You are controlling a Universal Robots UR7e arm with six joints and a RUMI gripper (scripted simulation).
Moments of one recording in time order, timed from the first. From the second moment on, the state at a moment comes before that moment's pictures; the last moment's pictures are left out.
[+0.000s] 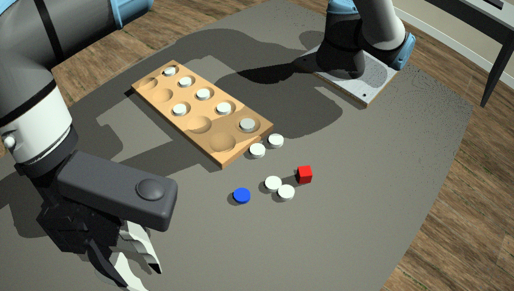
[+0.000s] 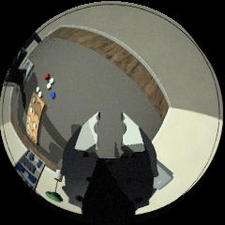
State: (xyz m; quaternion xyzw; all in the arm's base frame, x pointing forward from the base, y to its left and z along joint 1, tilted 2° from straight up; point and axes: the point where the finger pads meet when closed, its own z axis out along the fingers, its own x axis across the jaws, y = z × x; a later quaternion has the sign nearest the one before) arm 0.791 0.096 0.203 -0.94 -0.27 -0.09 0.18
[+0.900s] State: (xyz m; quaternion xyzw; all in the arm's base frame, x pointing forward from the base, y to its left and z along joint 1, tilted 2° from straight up) arm 0.744 0.096 0.190 -0.95 -0.26 -0.07 0.16
